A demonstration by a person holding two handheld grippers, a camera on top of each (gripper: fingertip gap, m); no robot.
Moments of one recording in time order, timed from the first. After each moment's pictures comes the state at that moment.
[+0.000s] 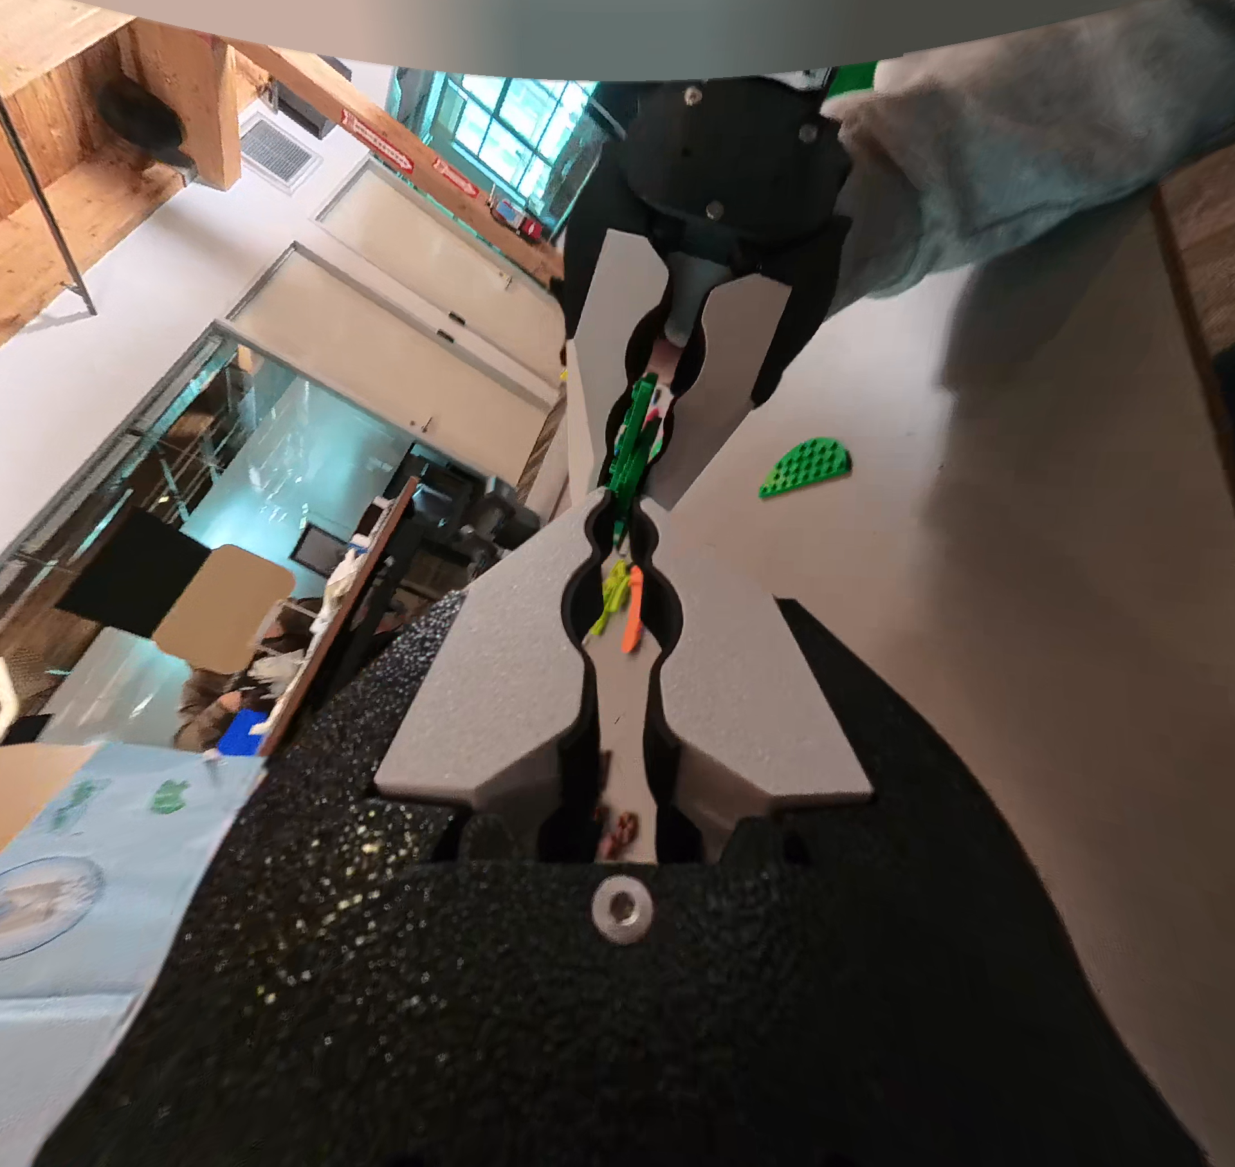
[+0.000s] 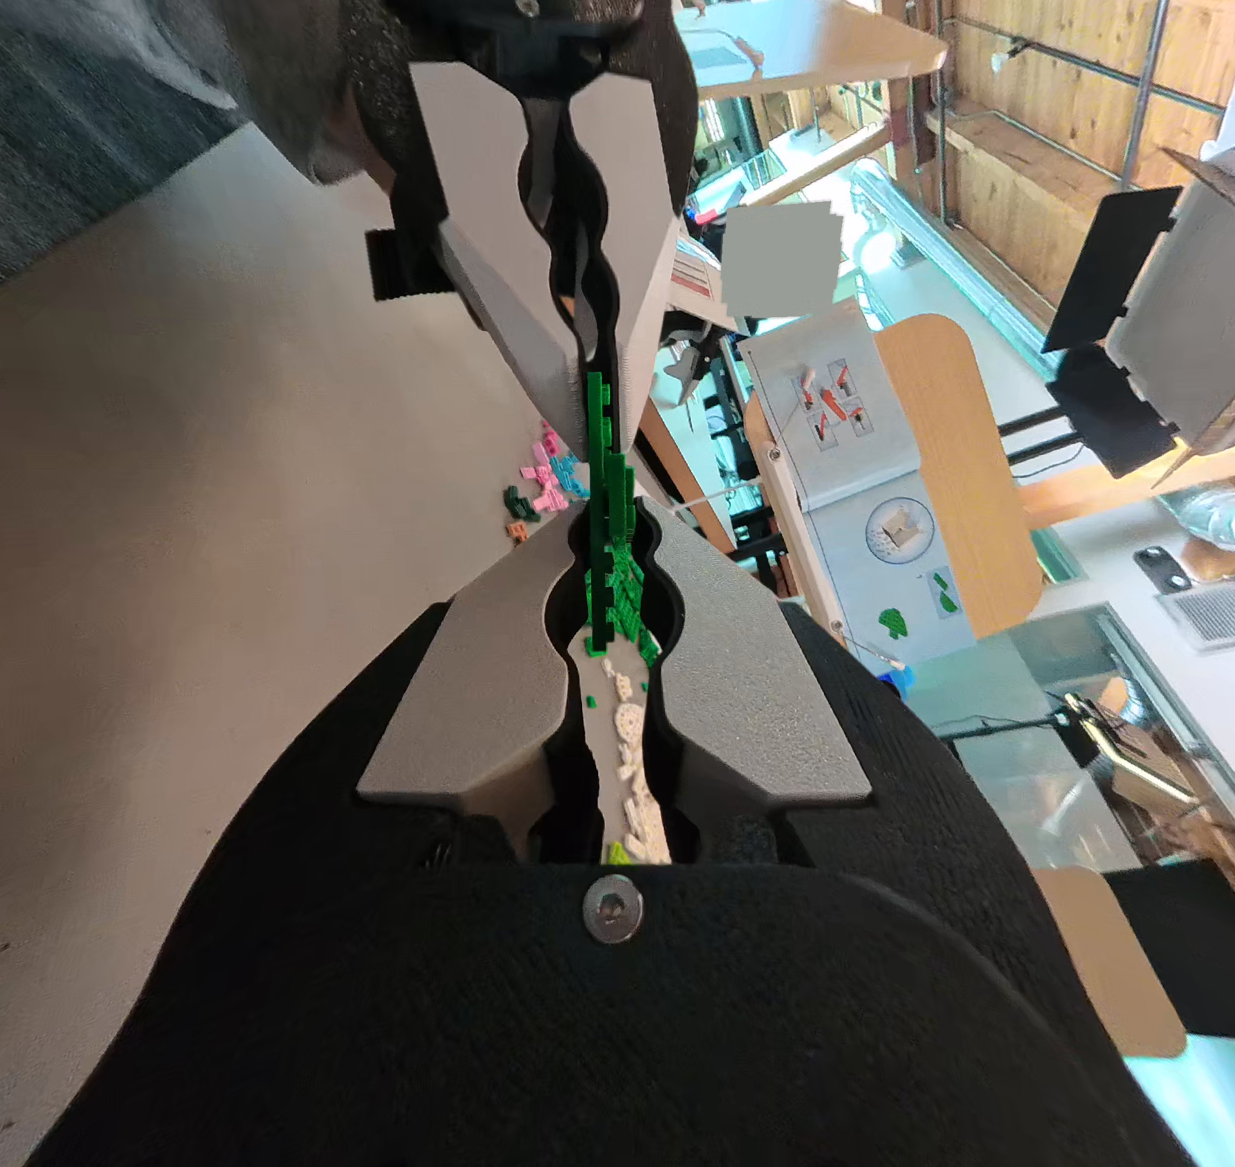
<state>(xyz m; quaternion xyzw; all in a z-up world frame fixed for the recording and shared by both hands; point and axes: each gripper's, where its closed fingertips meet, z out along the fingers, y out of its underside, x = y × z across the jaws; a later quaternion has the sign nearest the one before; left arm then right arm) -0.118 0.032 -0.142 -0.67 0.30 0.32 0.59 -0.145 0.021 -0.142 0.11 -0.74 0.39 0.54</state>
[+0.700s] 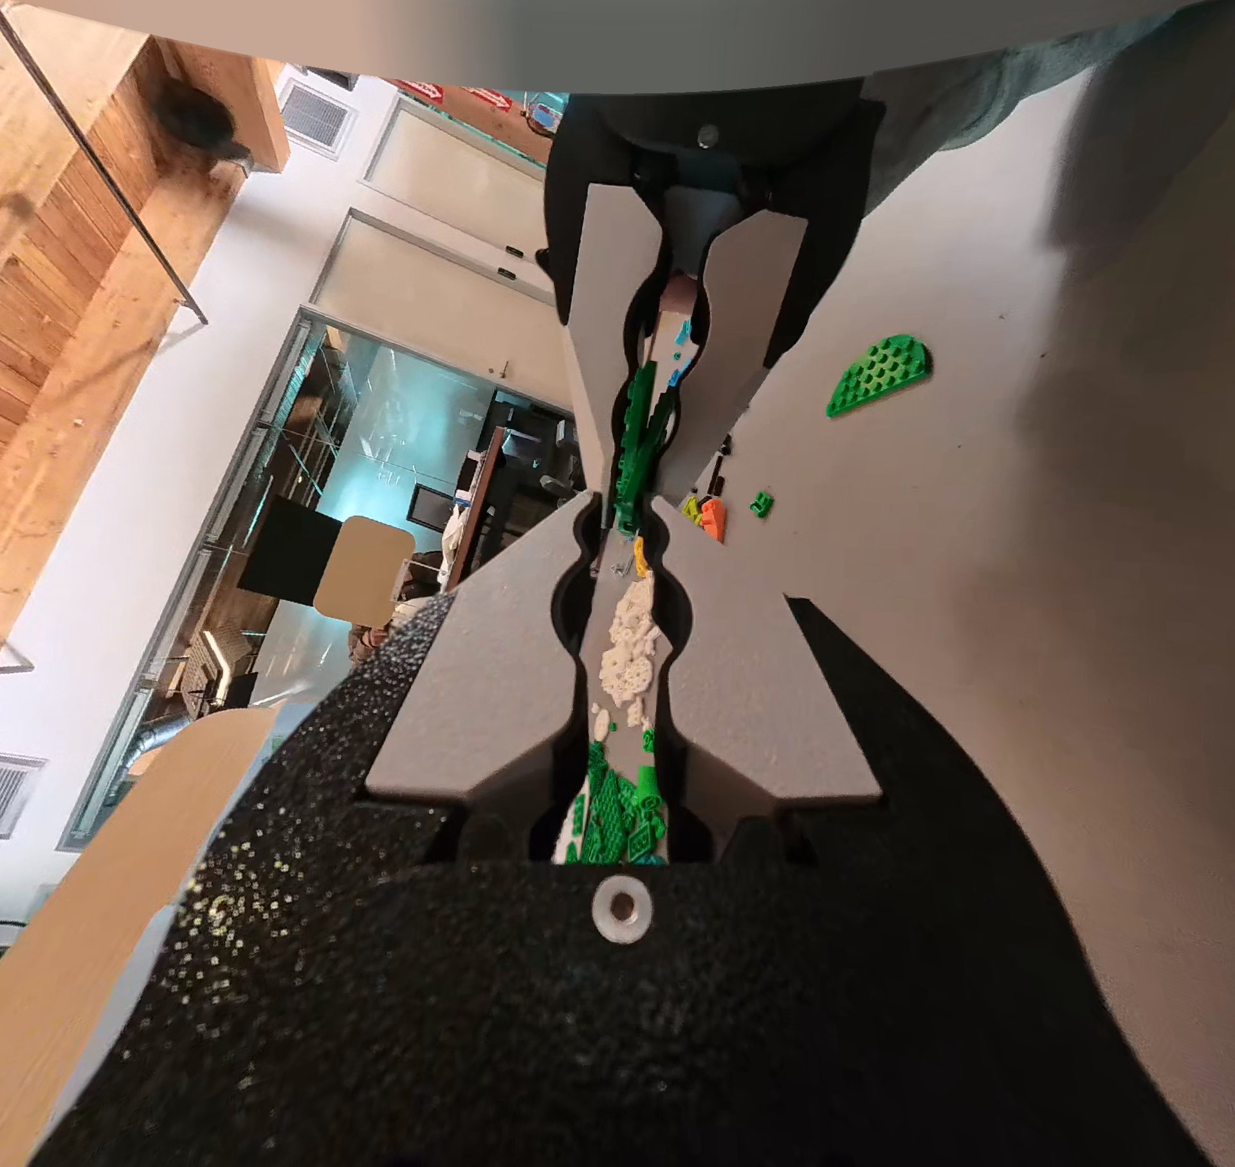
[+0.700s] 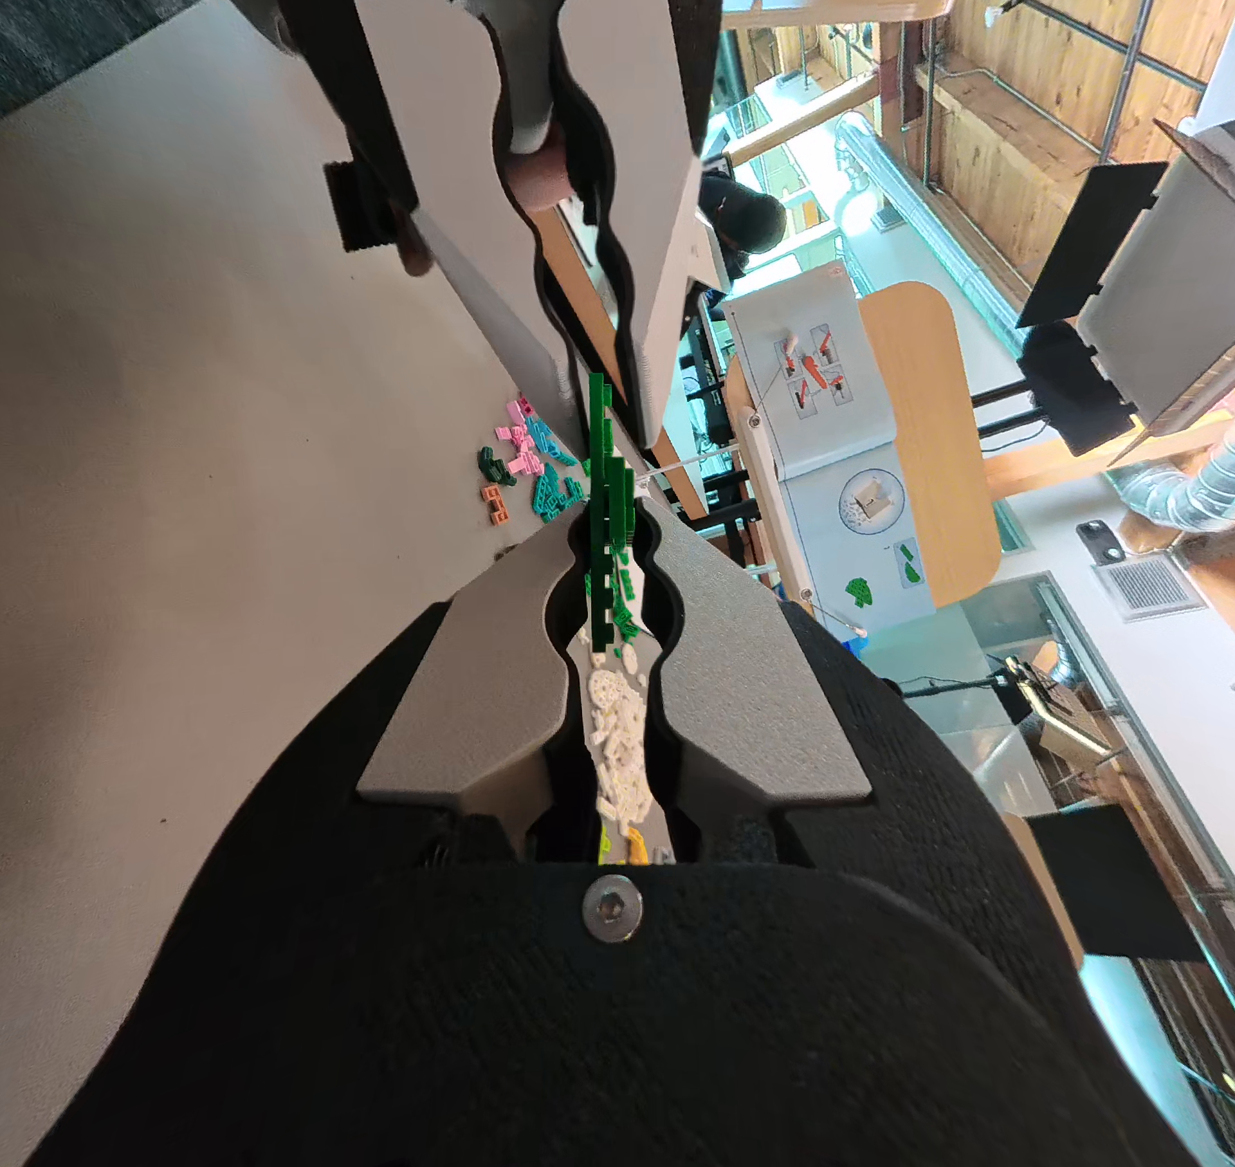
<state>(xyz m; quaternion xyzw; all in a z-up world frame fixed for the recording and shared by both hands) -0.129 0.035 -0.143 -0.66 0.32 0.44 0.52 -0.156 0.026 -0.146 0.10 -0.74 0.35 0.57</state>
